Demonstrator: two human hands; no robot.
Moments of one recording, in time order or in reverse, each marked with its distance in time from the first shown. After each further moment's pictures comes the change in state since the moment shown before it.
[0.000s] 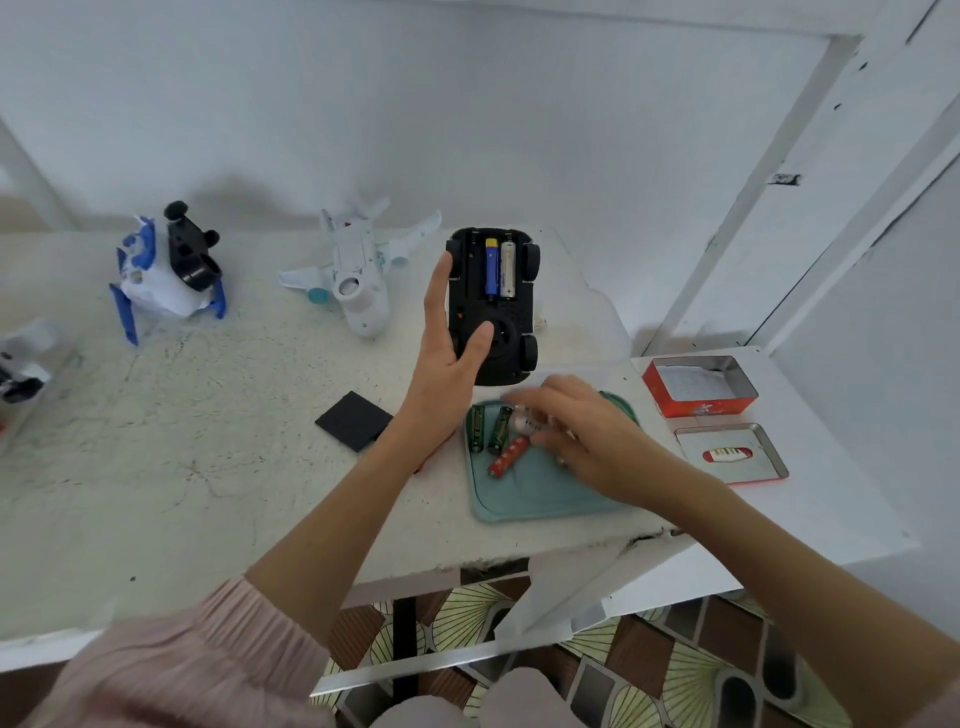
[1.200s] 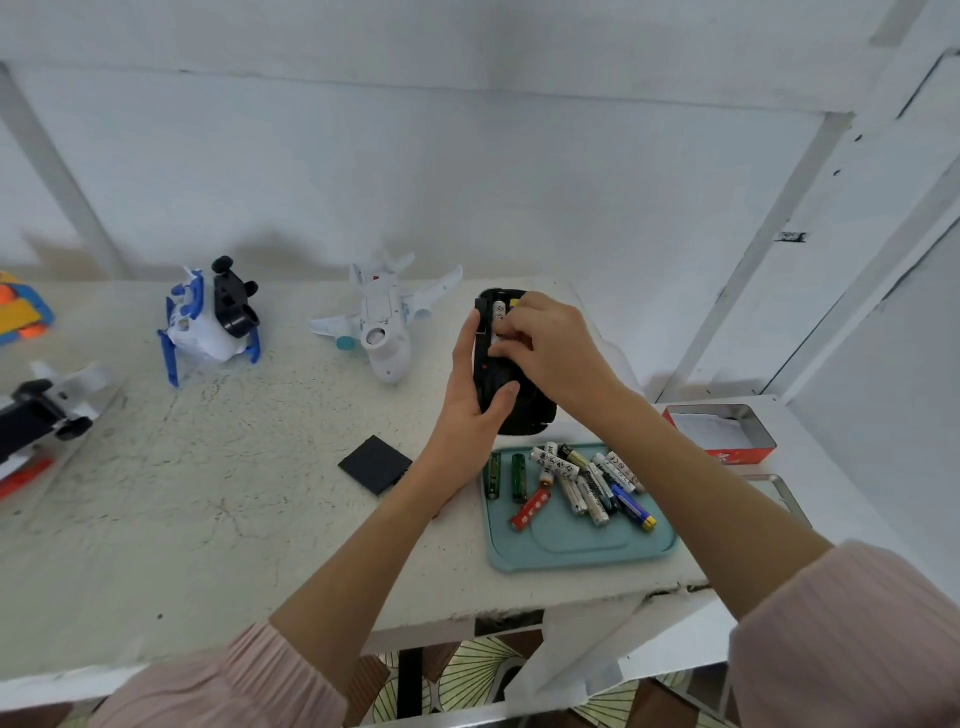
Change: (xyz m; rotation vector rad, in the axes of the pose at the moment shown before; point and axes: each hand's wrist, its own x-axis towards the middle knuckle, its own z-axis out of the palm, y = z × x) left_hand 0.001 0.010 0.002 -0.040 -0.025 -0.063; right_hand 0.113 -0.013 -0.030 -0.047 0.413 -0.062
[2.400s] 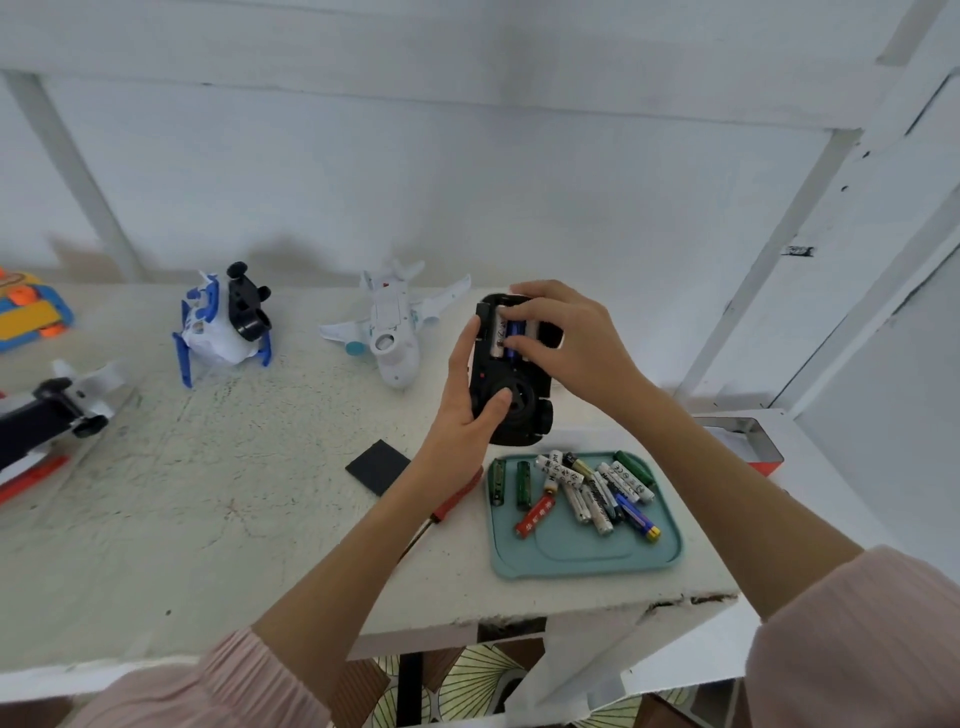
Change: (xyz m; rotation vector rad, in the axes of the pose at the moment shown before) left_hand -0.008 0.008 -0.011 -0.033 -0.014 0.008; right_hand 0.001 0.005 -0.020 0.088 -0.005 -0.008
